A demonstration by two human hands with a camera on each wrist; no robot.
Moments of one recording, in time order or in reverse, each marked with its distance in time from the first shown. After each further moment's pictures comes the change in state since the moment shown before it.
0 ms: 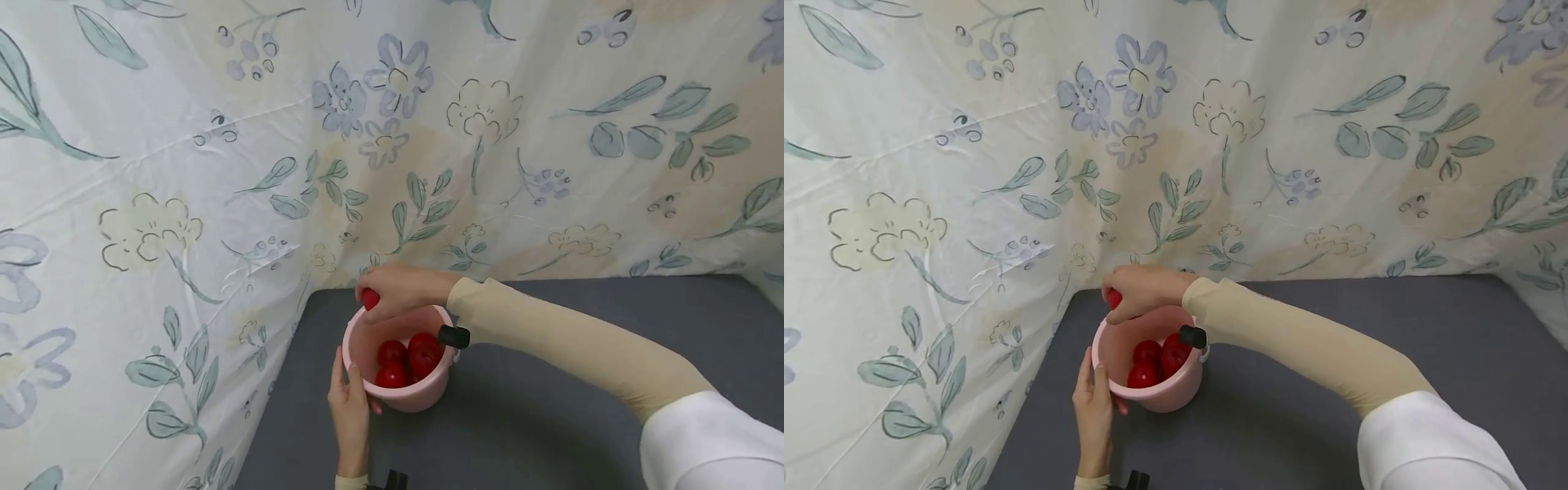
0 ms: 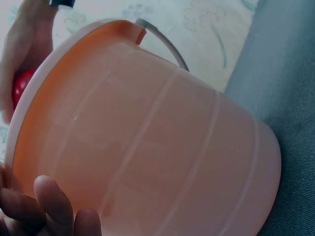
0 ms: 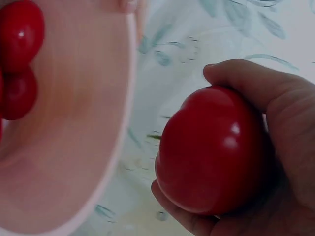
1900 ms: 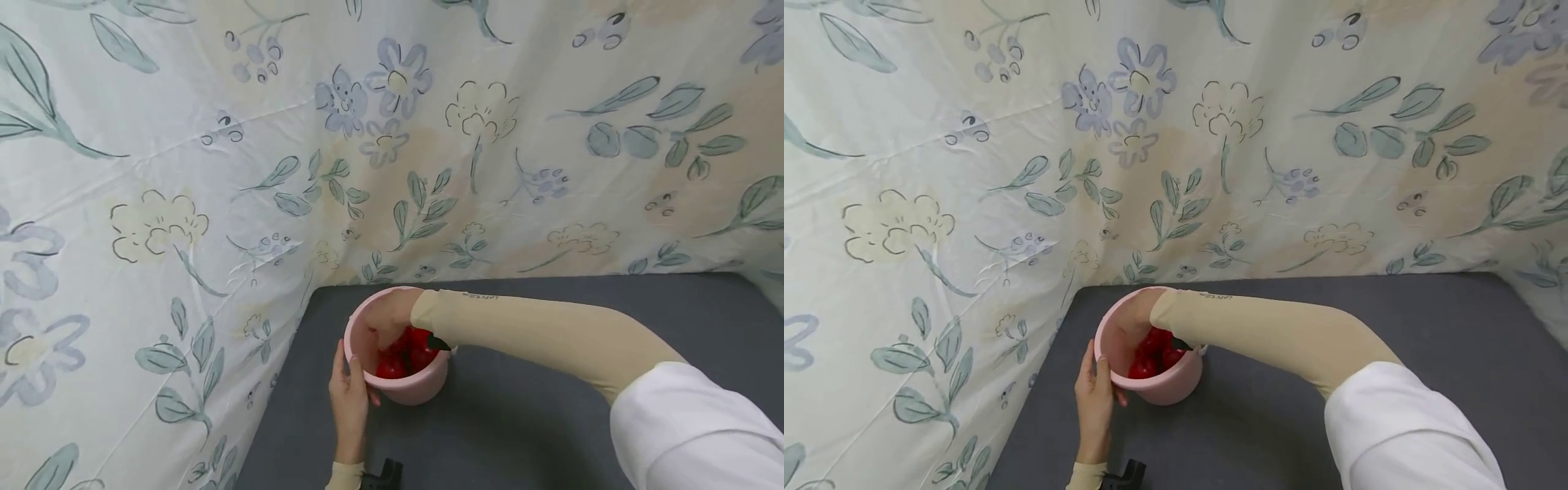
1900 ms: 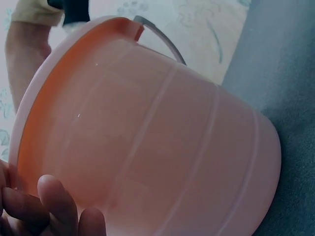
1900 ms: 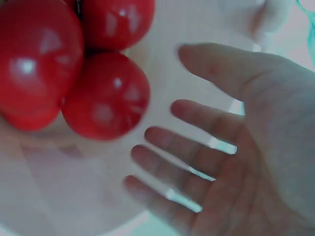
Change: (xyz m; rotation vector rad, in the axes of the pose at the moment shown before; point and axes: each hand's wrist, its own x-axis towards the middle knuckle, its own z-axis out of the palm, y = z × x) left_hand 0.000 -0.001 -0.002 0.021 -0.034 0.067; right_hand 0.015 -0.010 0.045 -0.264 -0.352 0.141
